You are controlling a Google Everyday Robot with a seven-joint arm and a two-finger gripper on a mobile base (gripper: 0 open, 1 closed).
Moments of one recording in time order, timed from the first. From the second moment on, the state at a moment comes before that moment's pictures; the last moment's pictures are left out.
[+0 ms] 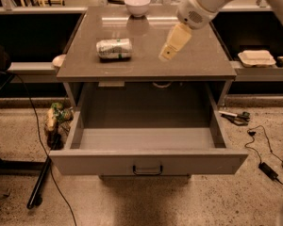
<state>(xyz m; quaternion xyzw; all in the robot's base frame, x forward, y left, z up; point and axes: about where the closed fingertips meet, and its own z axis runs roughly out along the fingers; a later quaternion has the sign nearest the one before) 0.667 -0.098 0.947 -0.56 0.76 0.04 0.31</state>
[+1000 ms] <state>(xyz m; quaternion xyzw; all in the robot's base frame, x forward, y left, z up) 0.748 0.015 0.865 -0.58 0.75 0.11 0.30</state>
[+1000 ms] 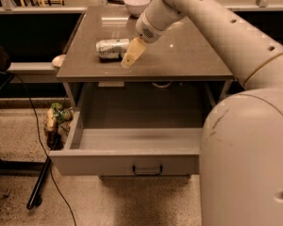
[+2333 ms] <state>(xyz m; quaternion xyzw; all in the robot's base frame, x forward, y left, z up) 0.791 0.064 0.834 -0.57 0.73 0.14 0.34</state>
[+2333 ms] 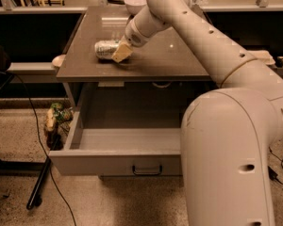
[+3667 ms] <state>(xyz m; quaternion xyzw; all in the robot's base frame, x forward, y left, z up) 0.678 -0.036 0.859 -0.56 0.74 0.12 0.35</state>
